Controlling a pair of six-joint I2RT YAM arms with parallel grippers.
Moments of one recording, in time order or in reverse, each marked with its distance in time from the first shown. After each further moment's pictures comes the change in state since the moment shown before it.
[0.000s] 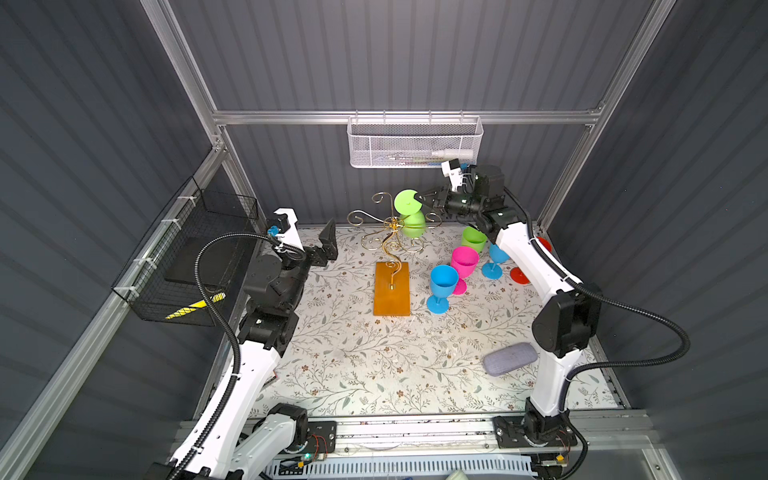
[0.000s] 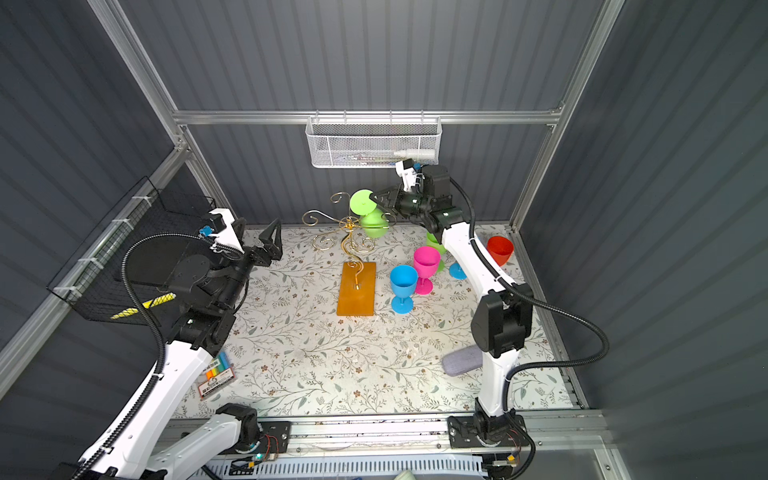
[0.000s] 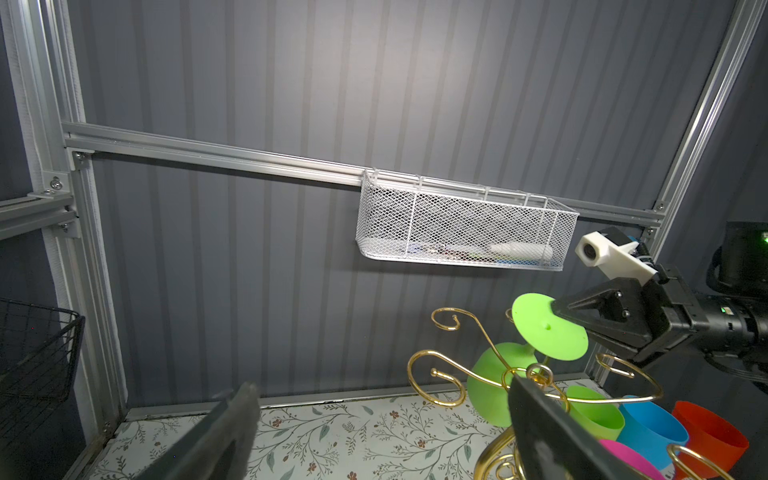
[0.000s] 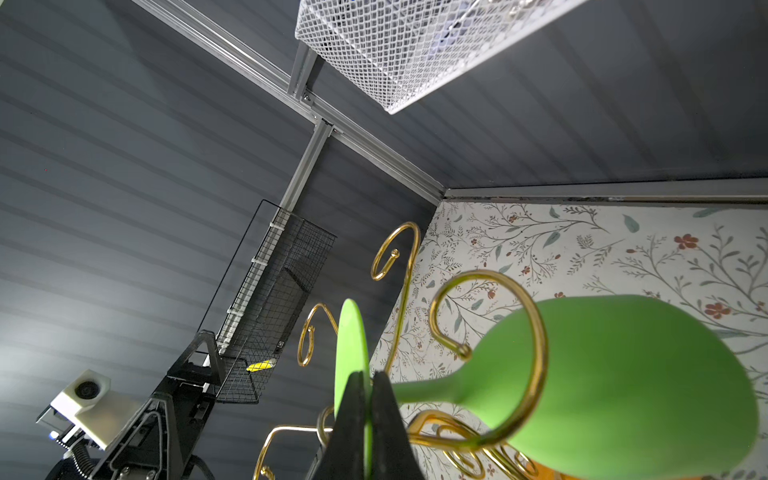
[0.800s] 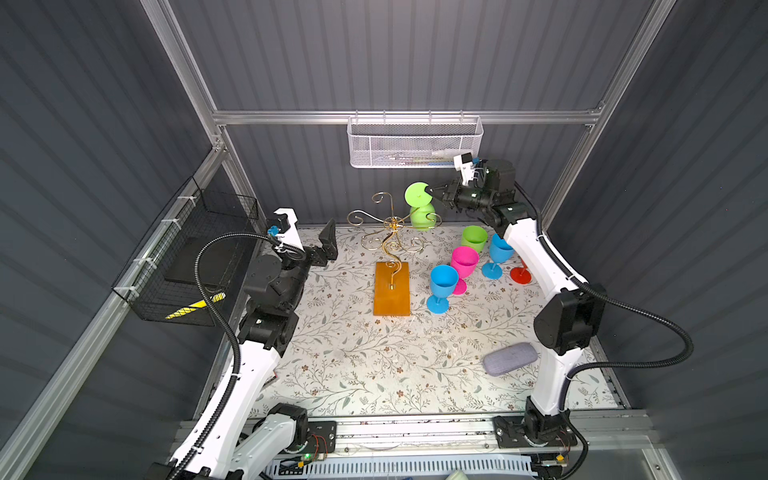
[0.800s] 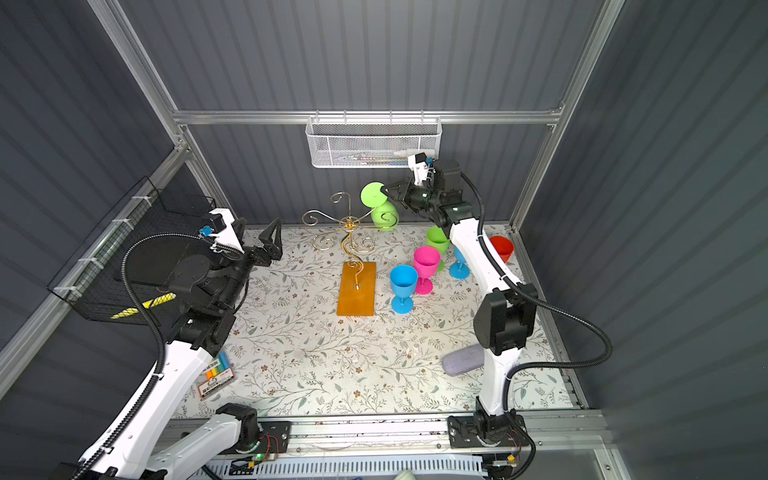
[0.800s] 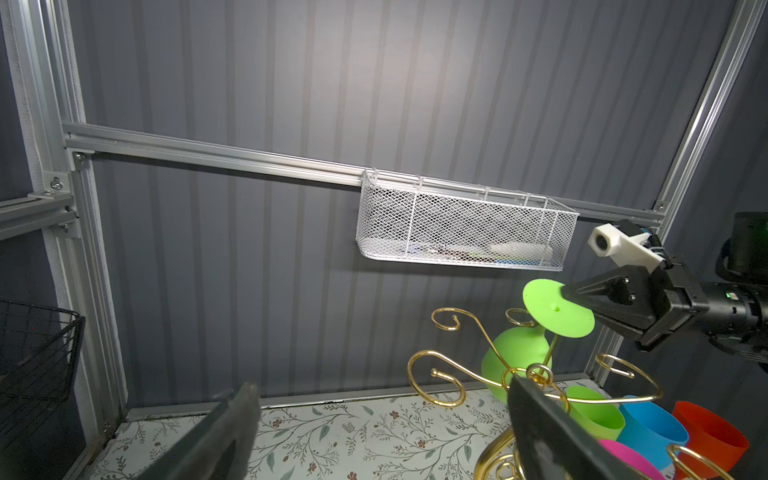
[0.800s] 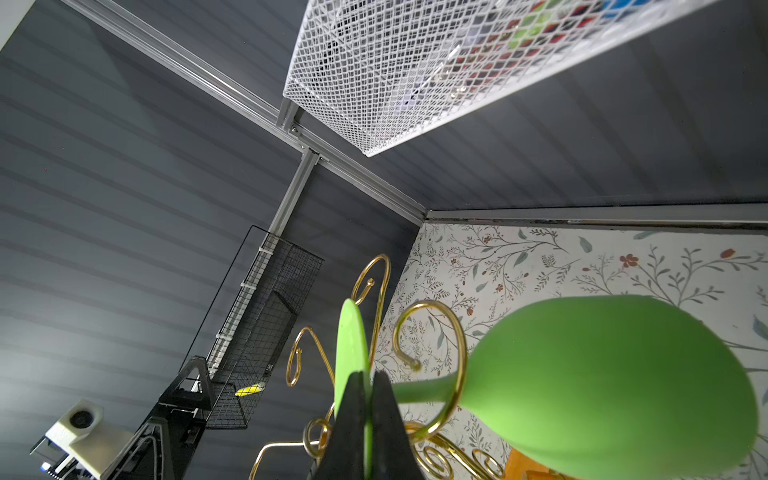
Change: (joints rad) left arm 0.000 0.000 0.000 0.000 0.000 0.000; right arm -0.063 -0.010 0.020 -0.038 0.018 -0.012
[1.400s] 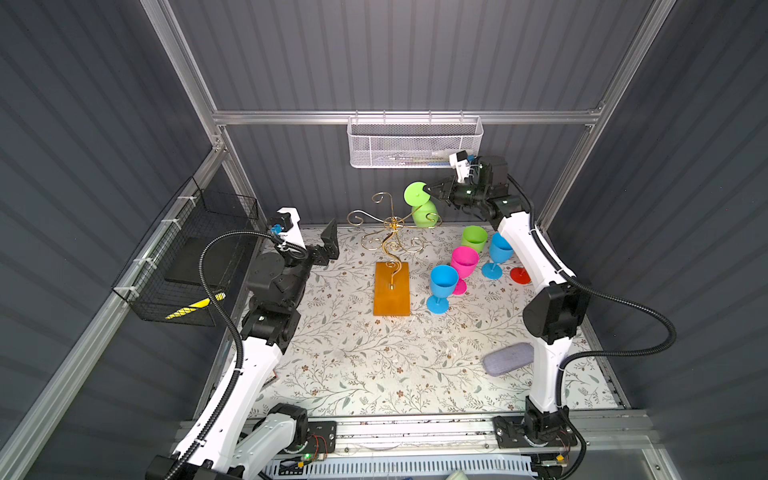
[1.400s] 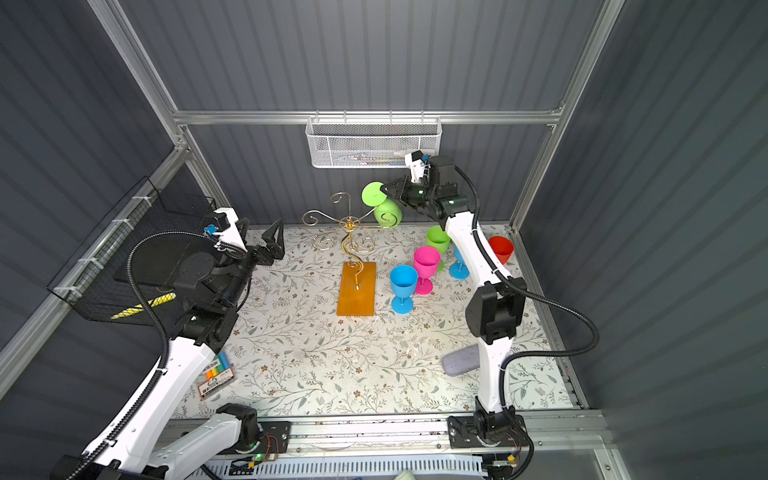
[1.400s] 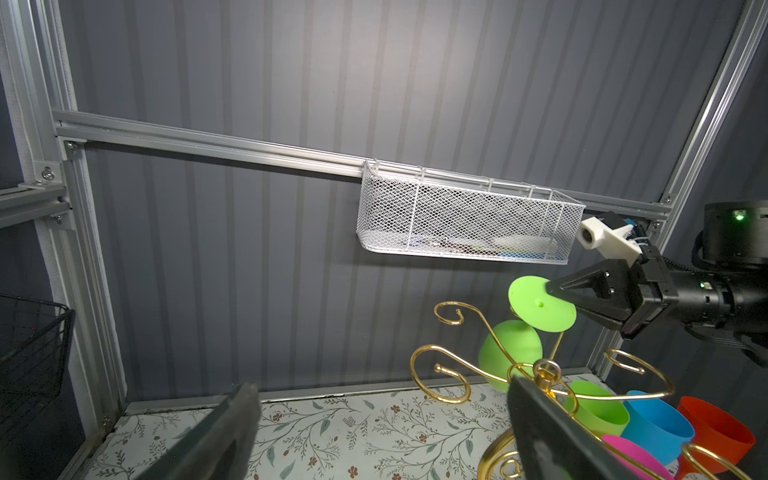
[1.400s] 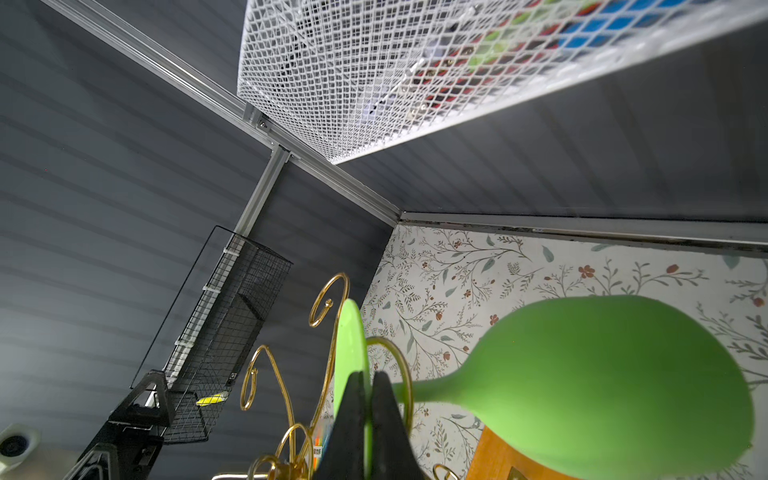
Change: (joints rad) left arm 0.000 0.020 0.000 0.007 0.000 0.000; right arm 0.000 0.138 0.196 -0.138 0.024 -0.085
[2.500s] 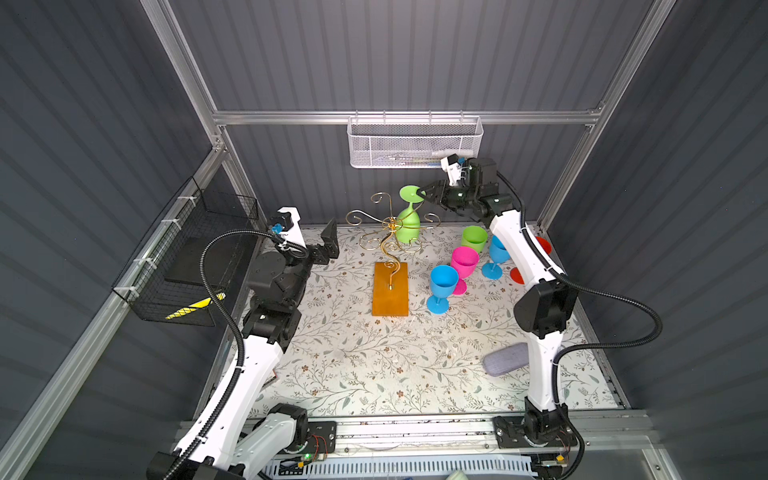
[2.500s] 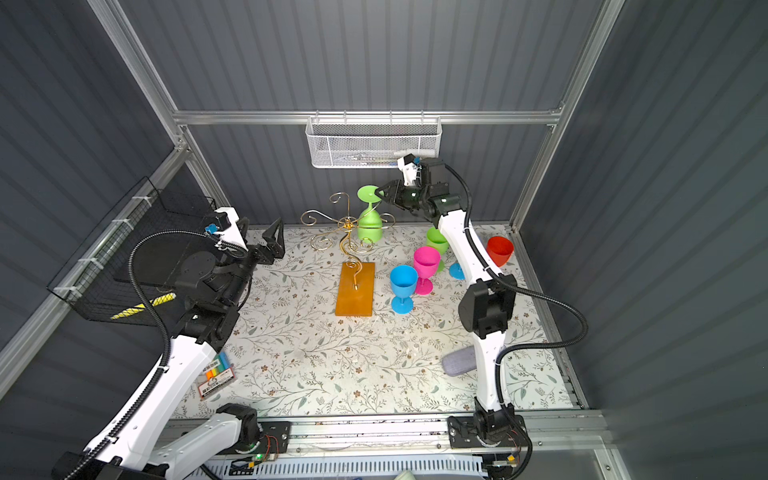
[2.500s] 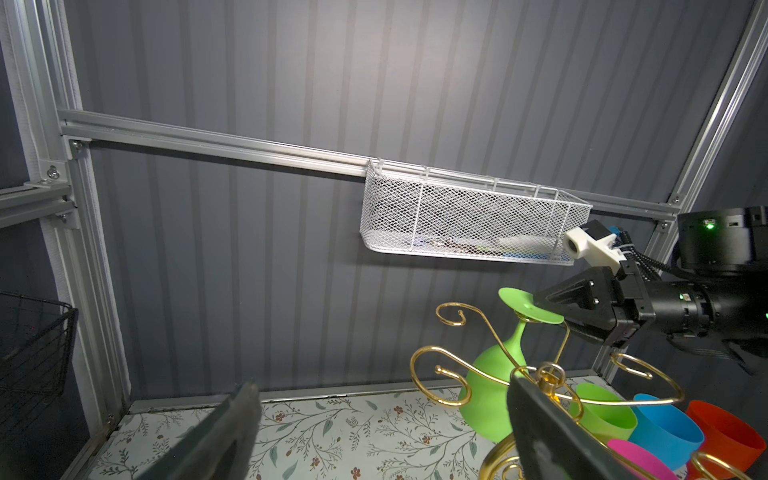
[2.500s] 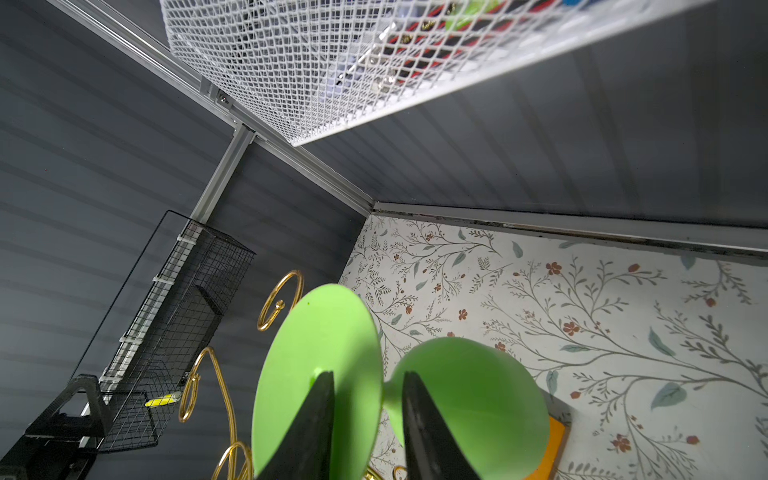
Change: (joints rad) left arm 0.000 0.017 0.000 0.008 -0.011 0.002; right arm 0.023 0.093 0.138 -0.144 0.070 -0.135
